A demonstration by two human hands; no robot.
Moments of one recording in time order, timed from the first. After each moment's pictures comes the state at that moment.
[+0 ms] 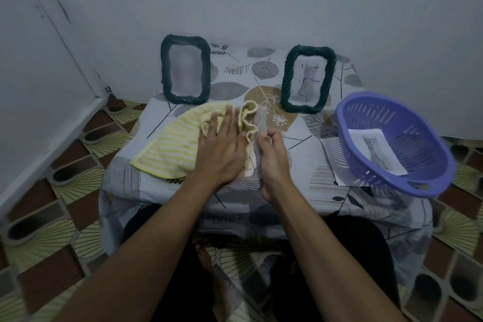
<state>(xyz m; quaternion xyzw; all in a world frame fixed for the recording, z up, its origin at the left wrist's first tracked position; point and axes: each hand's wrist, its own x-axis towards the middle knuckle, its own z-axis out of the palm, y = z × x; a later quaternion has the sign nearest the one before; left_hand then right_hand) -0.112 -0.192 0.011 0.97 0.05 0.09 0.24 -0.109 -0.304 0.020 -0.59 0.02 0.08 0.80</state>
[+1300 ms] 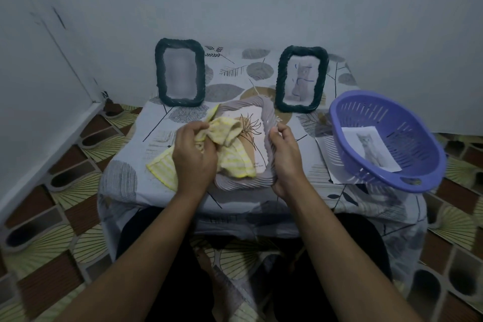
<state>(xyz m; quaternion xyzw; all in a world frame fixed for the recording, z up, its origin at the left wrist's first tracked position) -0.135 -0.180 0.002 0.78 0.13 0.42 0.44 -0.094 -0.337 0.025 -0.56 0.00 0.09 0.82</state>
